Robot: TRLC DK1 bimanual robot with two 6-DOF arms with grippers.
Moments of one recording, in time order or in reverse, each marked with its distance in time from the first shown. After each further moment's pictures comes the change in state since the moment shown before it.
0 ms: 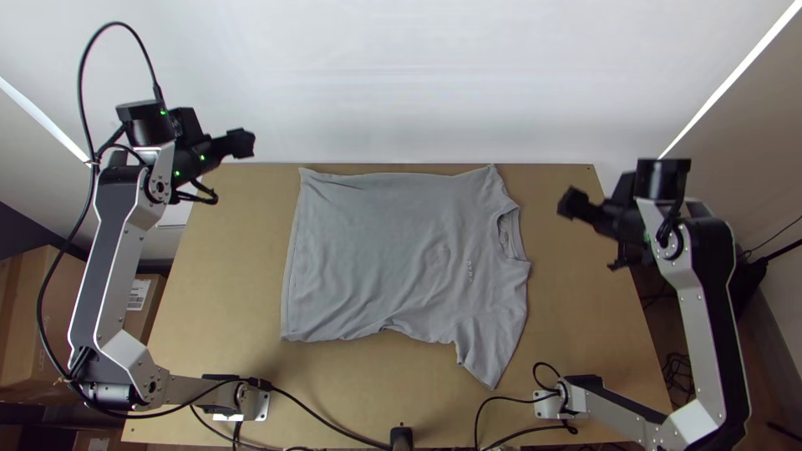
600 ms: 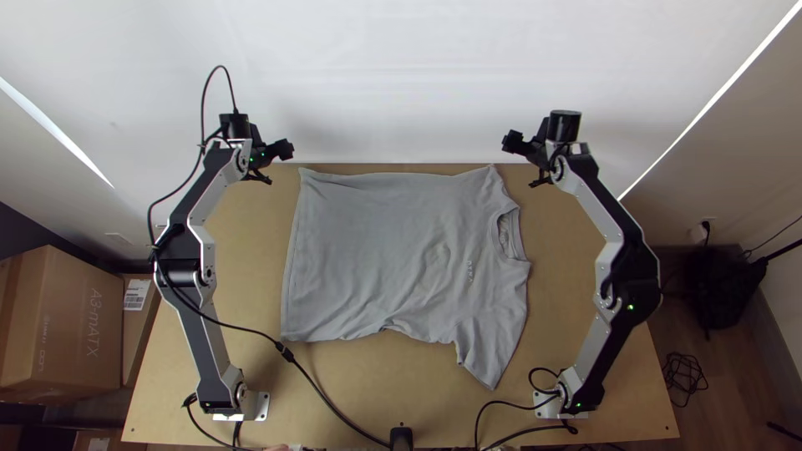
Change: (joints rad) left arm 0.012 0.690 0.259 0.291 -0.065 -0.047; right arm 0.040 0.788 0.293 0.821 -0.008 -0.093
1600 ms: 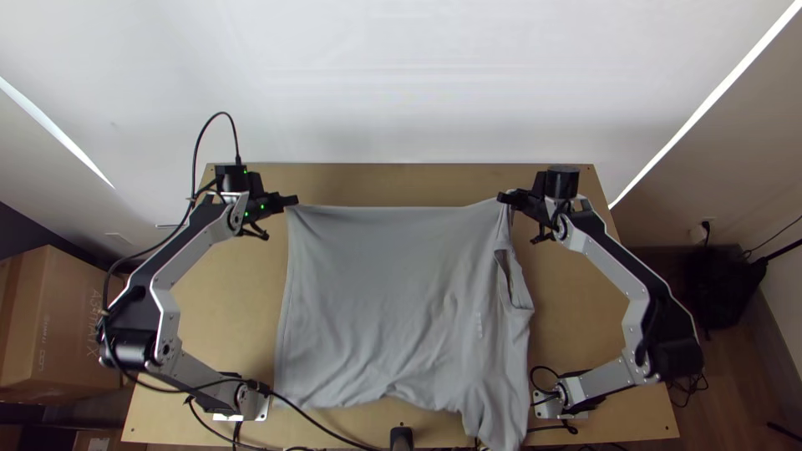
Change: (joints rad) left arm -0.051 -0.495 -0.735 0.150 0.047 0.031; right arm 0.048 -0.356 -0.619 0.152 -0.042 -0.028
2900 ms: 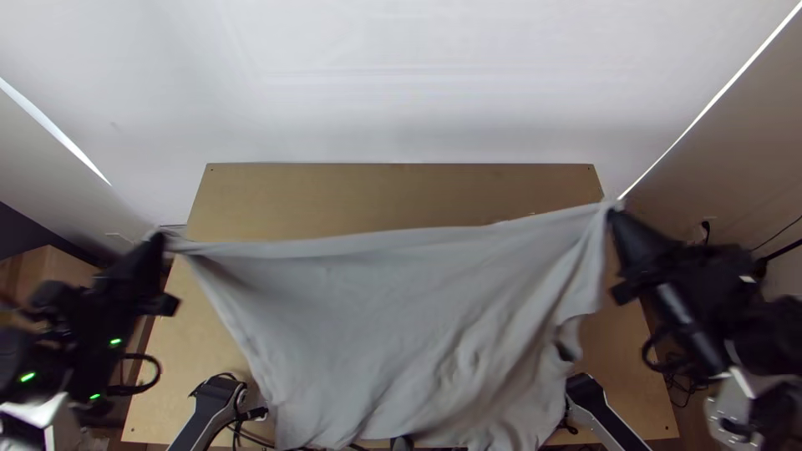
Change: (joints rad) left arm -0.149 -1.141 0.021 -0.459 -0.179 -0.050; right arm 0.215 -0.999 0.111 -0.417 0.003 -0.028
